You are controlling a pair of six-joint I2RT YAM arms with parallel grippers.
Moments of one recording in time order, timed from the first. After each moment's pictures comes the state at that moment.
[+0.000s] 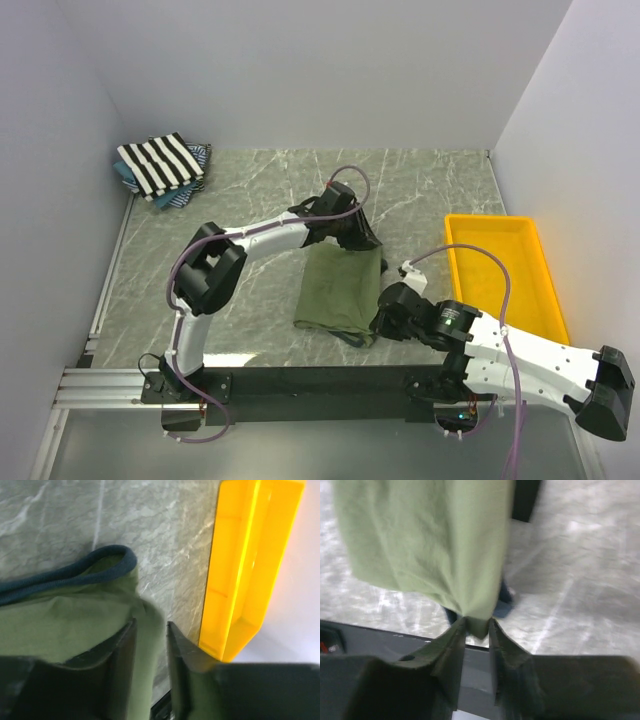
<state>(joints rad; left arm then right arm) -0.78 2.05 1.53 -0.18 0.23 -1.03 1.02 0.82 0.53 -0.70 0.27 1.15</state>
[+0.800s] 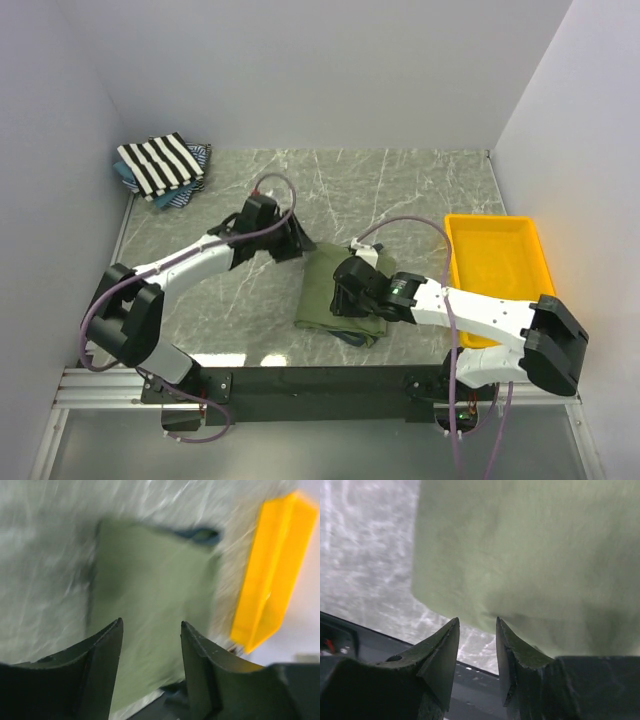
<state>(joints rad) -0.55 1.52 0.99 -0.18 0.23 -0.92 1.02 1.26 0.80 -0.51 0.22 0.96</state>
